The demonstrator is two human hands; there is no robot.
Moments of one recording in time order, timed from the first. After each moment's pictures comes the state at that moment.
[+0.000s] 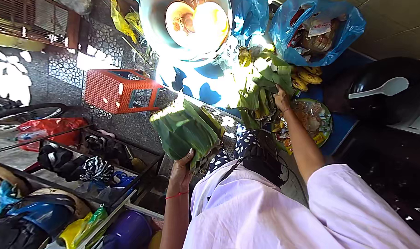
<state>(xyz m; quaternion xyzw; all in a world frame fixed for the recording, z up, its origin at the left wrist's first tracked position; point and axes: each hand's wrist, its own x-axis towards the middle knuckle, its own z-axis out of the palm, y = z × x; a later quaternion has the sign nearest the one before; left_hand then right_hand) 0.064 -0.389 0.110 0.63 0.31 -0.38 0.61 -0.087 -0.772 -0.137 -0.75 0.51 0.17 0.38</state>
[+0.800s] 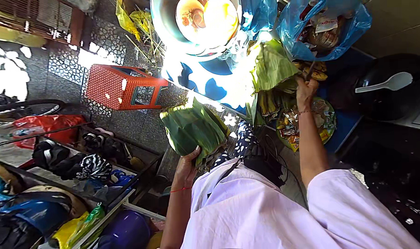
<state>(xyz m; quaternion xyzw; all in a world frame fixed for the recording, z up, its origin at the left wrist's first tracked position) 0.063 -0.353 0.102 0.61 0.31 -0.41 0.60 -0.078 -0.763 -0.038 -0.68 0.55 -0.22 0.43</state>
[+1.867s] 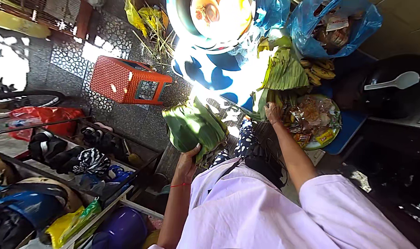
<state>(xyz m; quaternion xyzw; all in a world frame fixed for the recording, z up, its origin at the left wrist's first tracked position) 0.069 -0.297 0.088 0.63 0.31 -0.40 0.59 -0.075 -0.625 -0.121 -0.78 0.50 0.23 0.31</state>
